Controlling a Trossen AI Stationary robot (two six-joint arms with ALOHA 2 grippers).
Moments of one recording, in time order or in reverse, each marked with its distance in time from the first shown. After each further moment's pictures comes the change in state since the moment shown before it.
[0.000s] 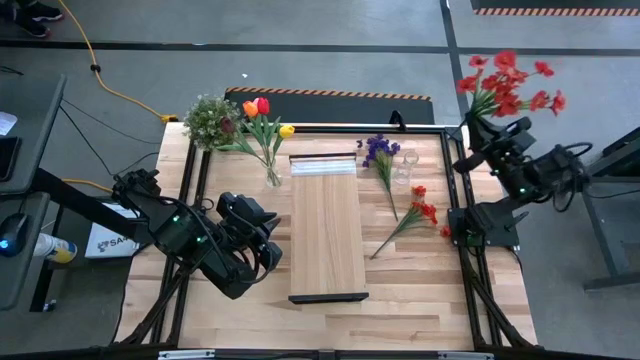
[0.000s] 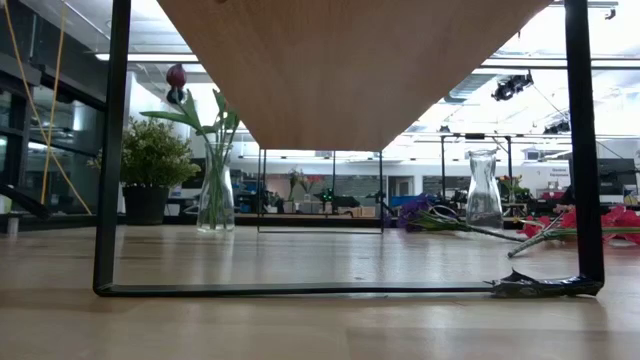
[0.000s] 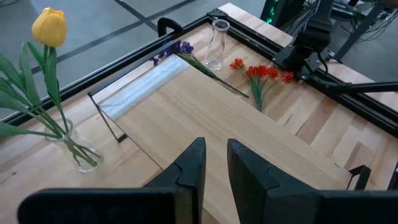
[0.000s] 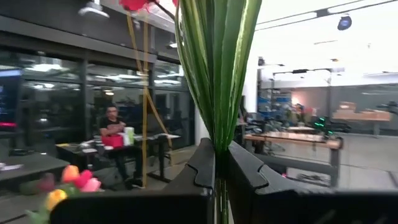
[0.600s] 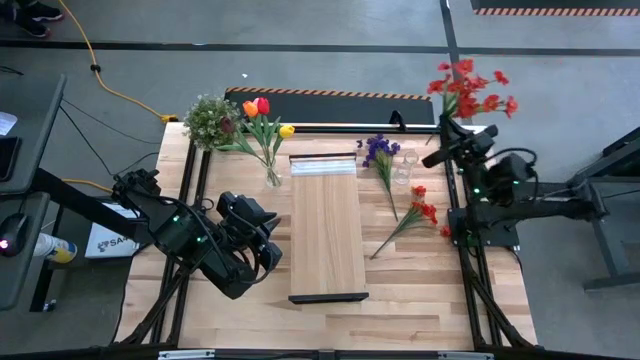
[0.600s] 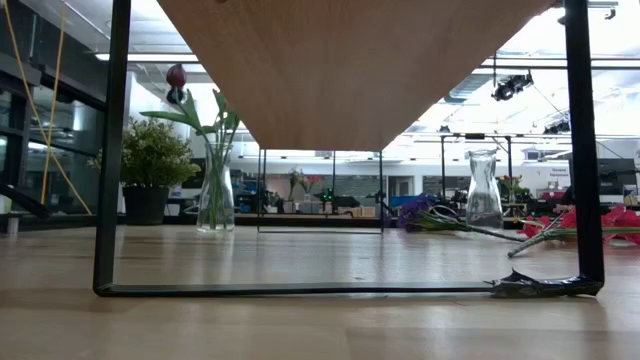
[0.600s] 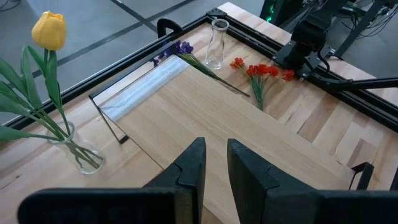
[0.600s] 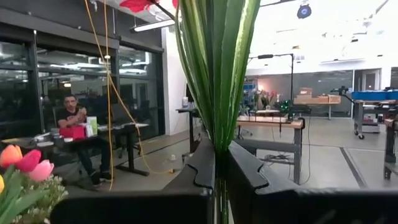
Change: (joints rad) left arm 0.000 0.000 0.000 0.000 0.001 0.023; right arm -0.419 0.082 -0.155 -0.160 -0.179 0.458
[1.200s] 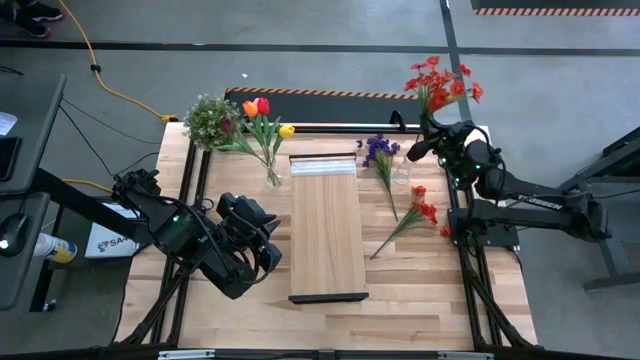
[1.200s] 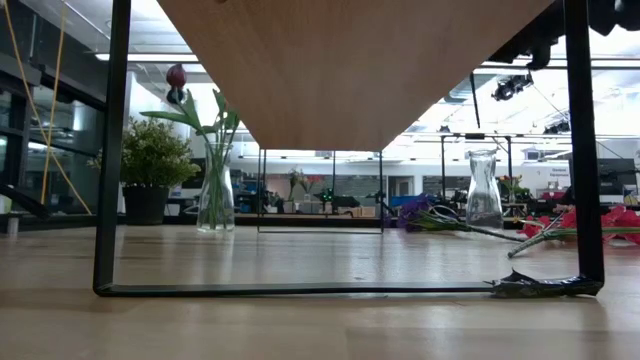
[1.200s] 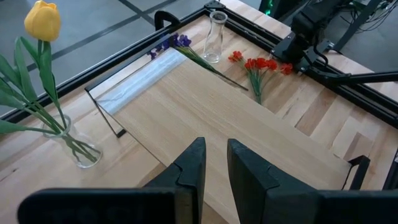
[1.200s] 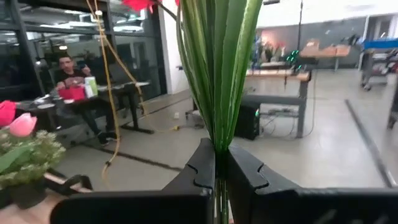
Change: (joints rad) left arm 0.000 0.000 0.000 0.000 0.028 -0.006; right arm -0.334 0.116 0.000 -0.292 -0.294 0.416
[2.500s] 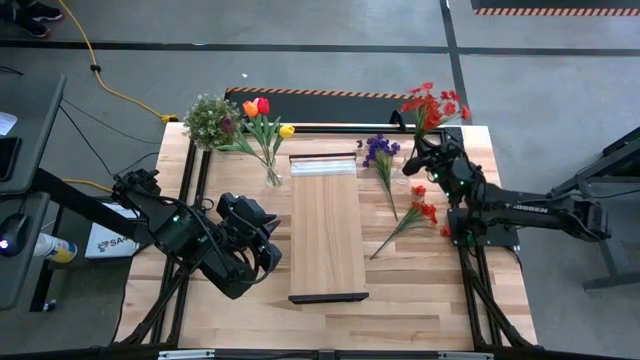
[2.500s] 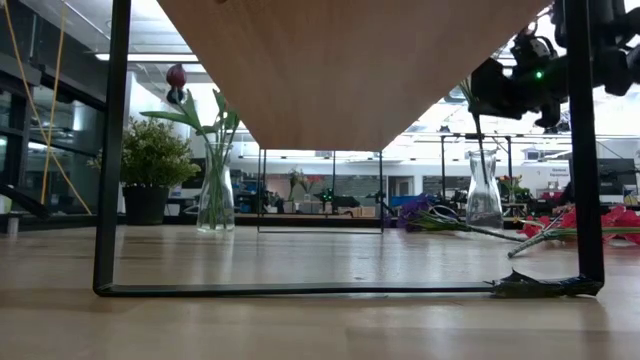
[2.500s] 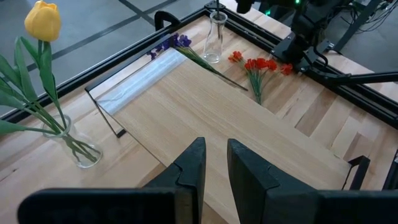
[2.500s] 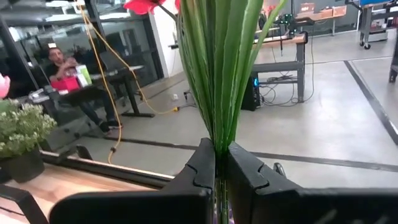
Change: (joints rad) left arm 0.000 0.000 0.000 0.000 -0.001 -0.001; right arm -0.003 0.002 -0.316 0.216 0.030 0.186
